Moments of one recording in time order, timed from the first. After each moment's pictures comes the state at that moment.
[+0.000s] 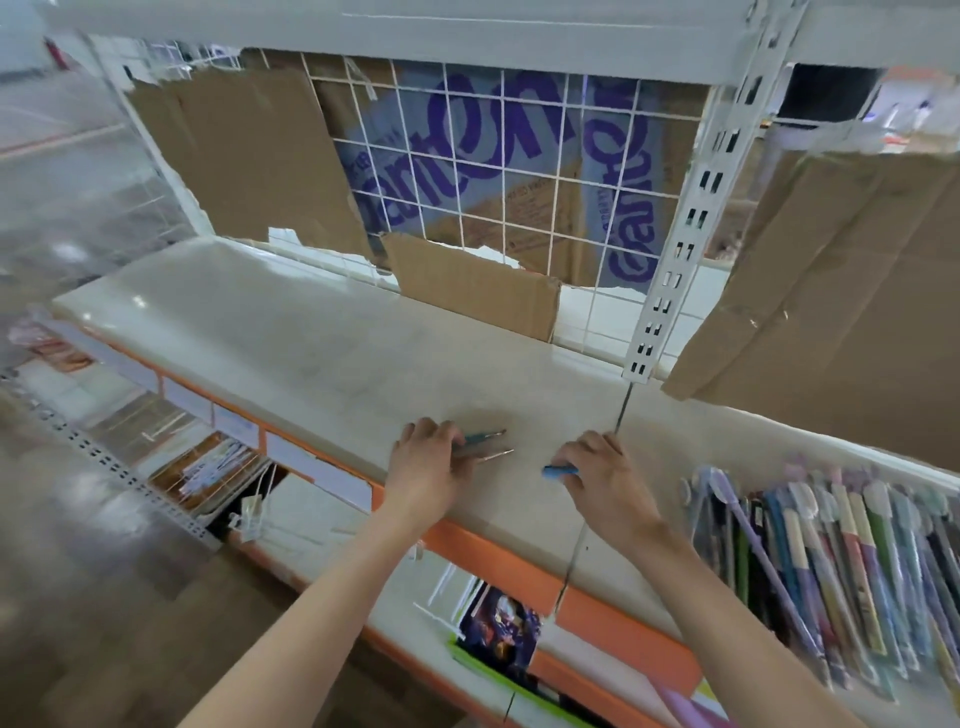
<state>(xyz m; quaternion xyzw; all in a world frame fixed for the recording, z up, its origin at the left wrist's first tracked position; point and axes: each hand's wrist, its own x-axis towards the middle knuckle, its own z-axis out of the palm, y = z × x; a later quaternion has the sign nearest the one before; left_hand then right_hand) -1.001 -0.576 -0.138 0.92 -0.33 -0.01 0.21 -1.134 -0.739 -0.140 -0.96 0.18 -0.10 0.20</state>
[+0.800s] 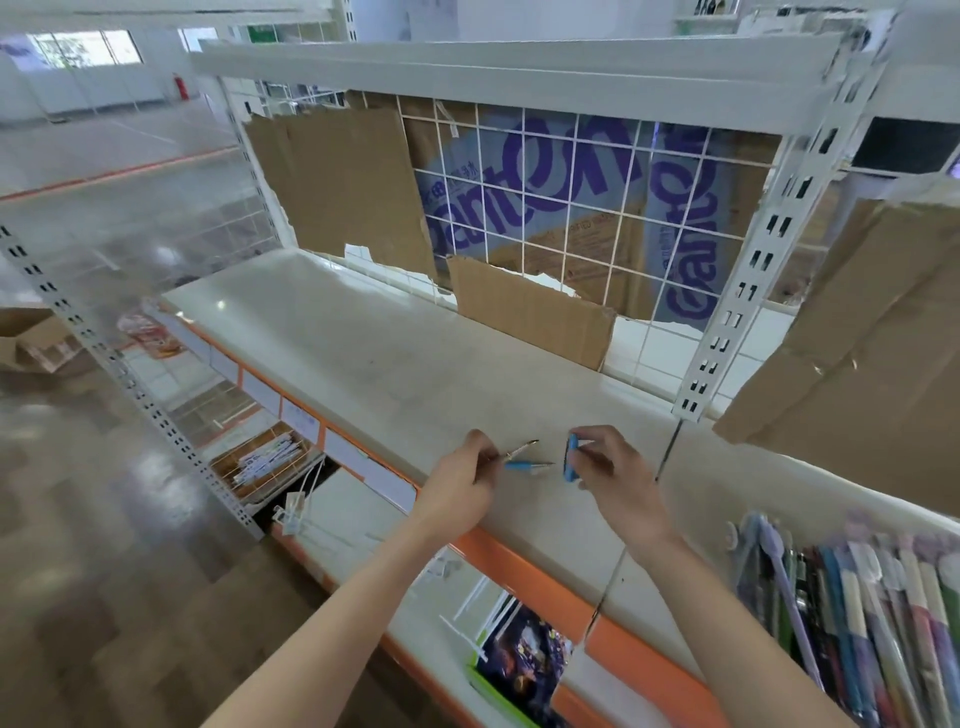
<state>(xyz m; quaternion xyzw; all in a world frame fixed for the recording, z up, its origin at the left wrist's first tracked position) -1.015 -0.556 -0.118 0.86 -0.28 -0.13 0.41 -1.107 -0.715 -0.111 -0.77 0.22 -0.17 0.58</state>
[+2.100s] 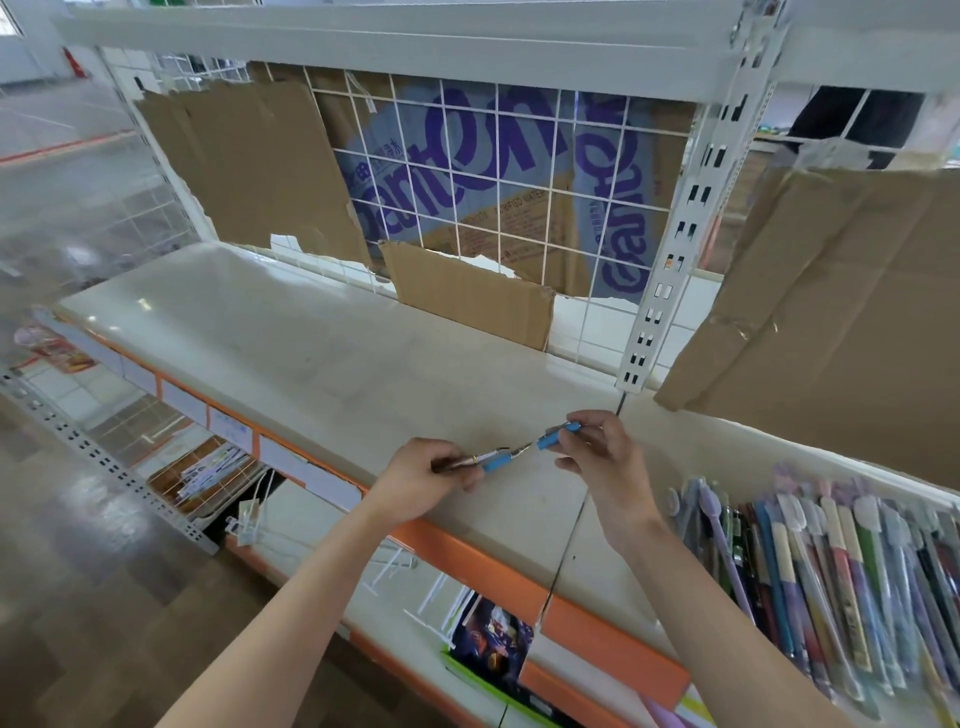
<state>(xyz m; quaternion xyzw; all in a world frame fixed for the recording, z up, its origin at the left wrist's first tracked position) -1.002 -0.570 -0.118 0.82 -0.34 -0.21 0.40 -1.126 -0.736 -0.118 -0.60 0.27 -0.26 0.71</state>
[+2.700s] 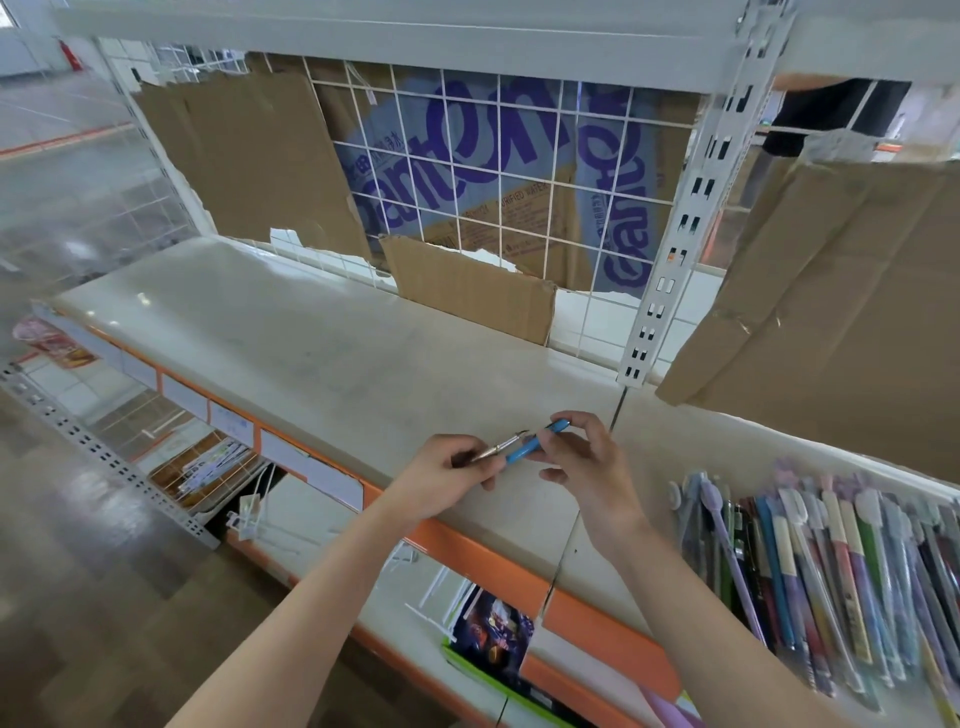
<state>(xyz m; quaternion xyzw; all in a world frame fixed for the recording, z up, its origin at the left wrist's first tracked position) -1.024 -0.579 -0.103 0.79 -0.32 -0.26 0.46 -1.126 -0.719 -0.116 -0.59 0.26 -0.21 0.74</state>
